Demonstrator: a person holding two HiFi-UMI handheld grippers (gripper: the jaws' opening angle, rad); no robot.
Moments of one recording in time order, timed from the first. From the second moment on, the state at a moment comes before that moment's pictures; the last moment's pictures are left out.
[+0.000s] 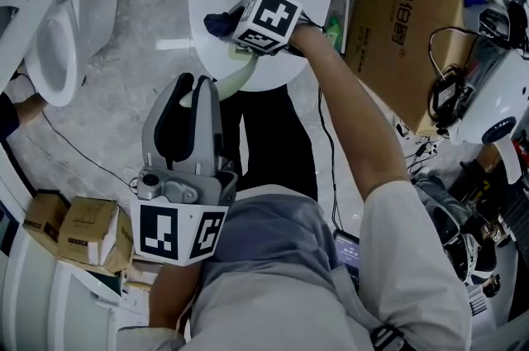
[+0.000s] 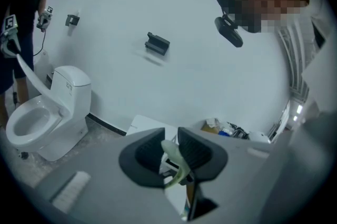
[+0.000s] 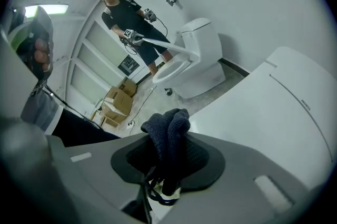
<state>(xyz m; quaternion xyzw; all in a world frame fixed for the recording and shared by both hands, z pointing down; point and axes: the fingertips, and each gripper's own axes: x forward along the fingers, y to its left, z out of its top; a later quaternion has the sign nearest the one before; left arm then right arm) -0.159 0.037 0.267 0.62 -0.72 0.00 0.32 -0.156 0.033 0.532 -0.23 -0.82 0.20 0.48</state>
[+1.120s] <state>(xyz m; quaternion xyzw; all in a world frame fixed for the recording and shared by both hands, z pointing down) -0.161 0.030 0.267 0.62 -0.72 0.01 0.32 -0.082 -0.051 0.605 0.03 -0.82 0.29 0.49</state>
